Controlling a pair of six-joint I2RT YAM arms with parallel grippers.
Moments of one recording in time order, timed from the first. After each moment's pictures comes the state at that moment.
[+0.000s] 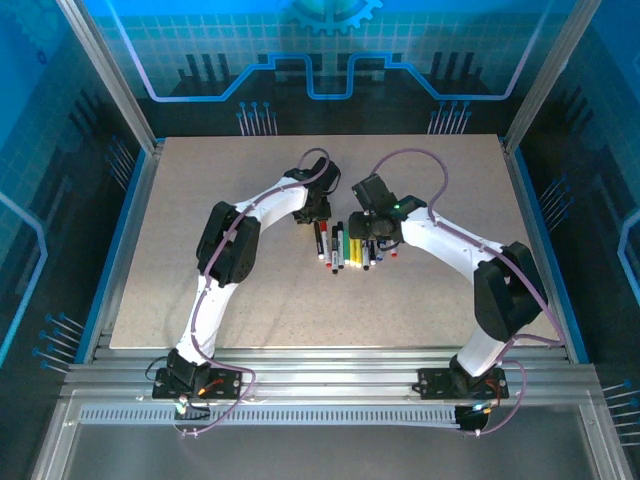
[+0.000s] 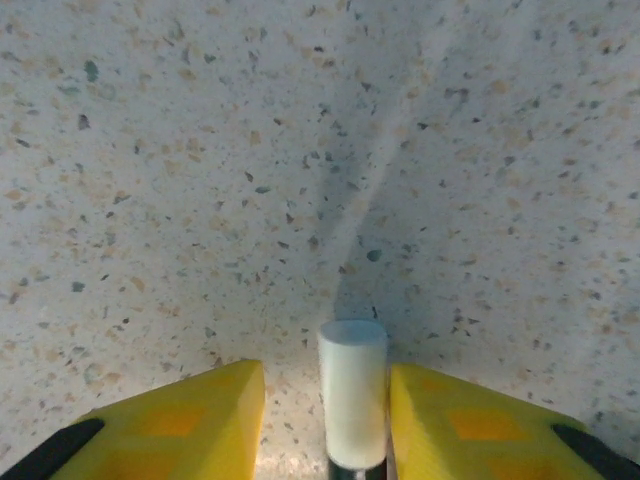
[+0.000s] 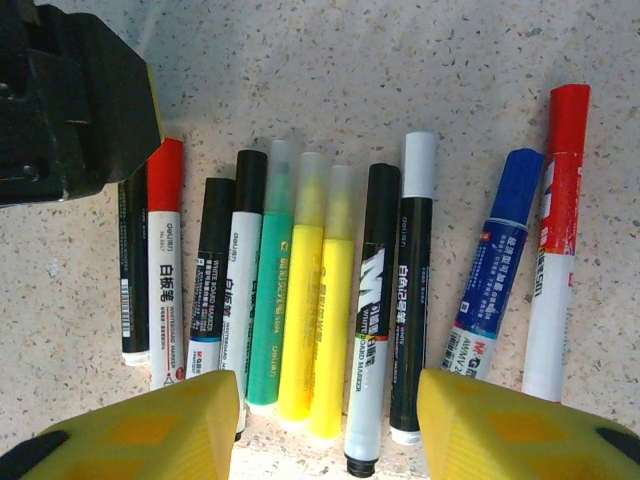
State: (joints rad) left arm -0.49 2.34 1.91 -0.84 -0.17 -0.69; right arm 0.57 1.68 1.26 -0.64 0.14 0.52
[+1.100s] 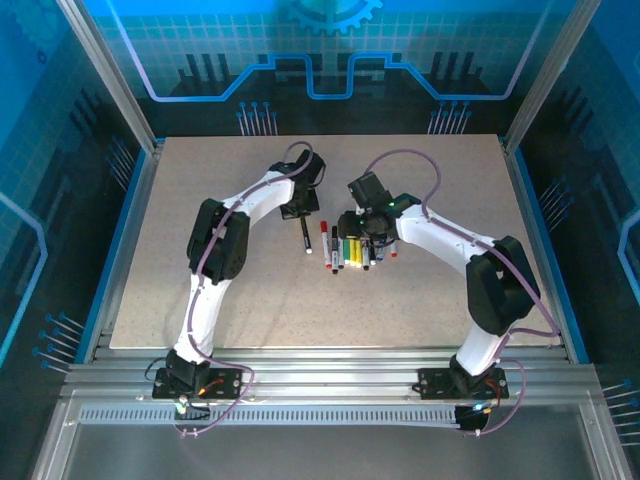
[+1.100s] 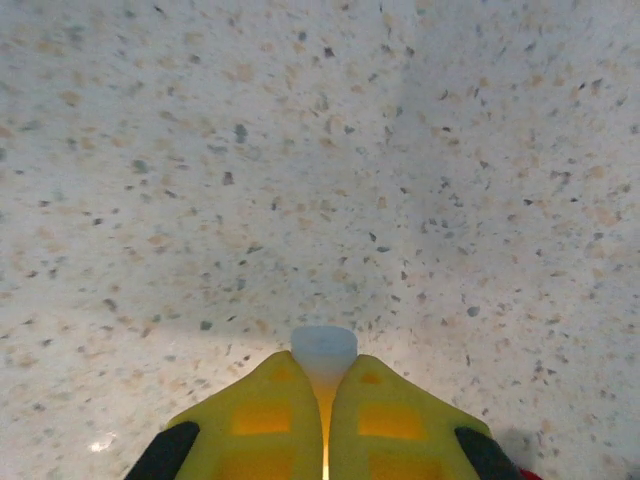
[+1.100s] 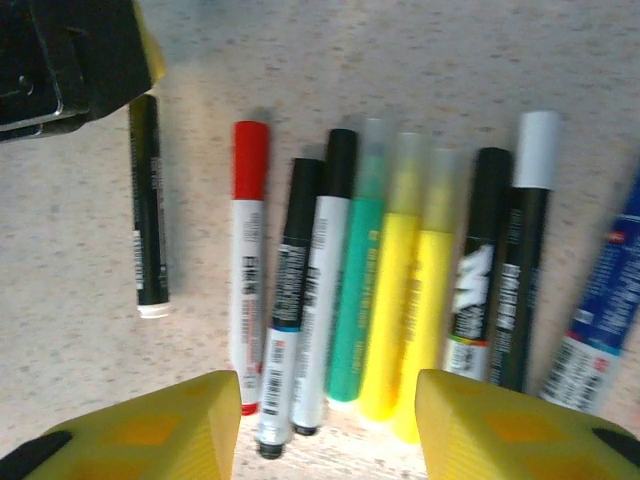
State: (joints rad) left arm -0.41 2.29 1.89 -0.85 -0.13 -0.69; right arm 0.57 1.73 1.30 -0.59 -0.03 0.53
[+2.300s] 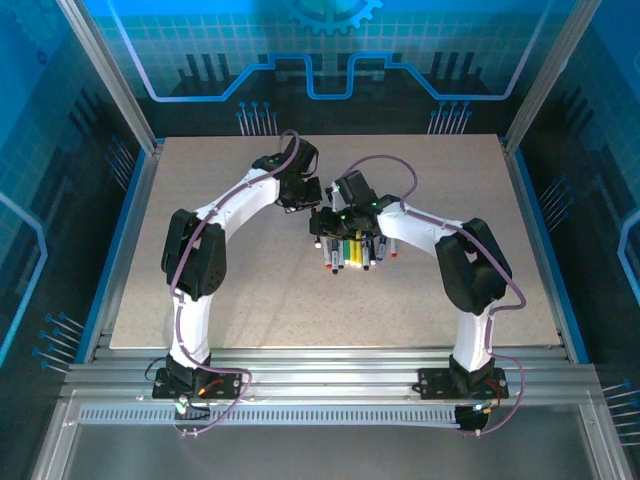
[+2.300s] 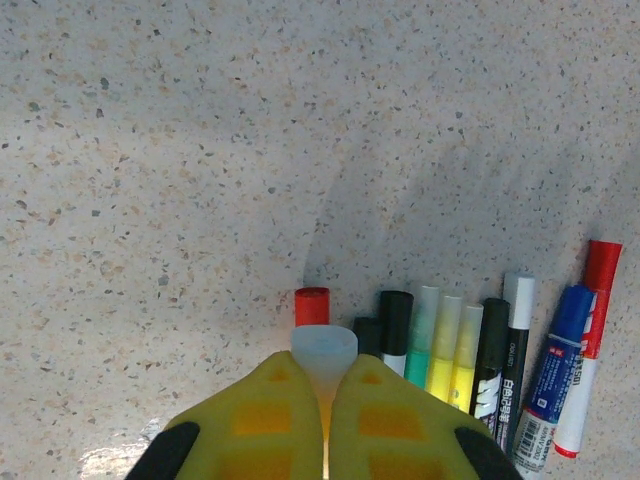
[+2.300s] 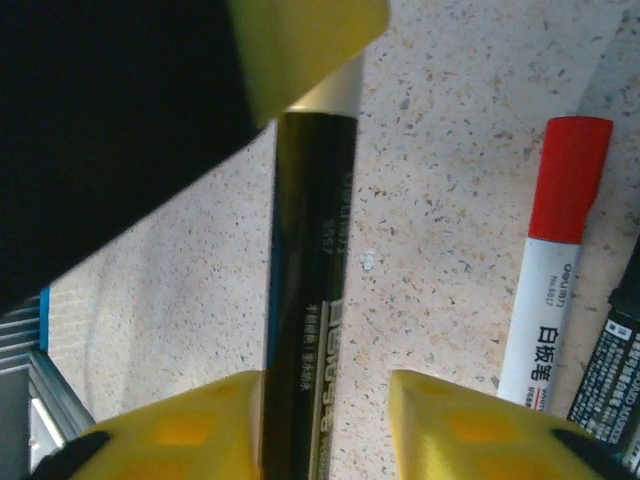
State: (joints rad) left arm -0.43 2.06 1.76 -0.78 0.09 -0.69; right arm 0.58 1.92 1.36 -0.33 -0.43 0.65
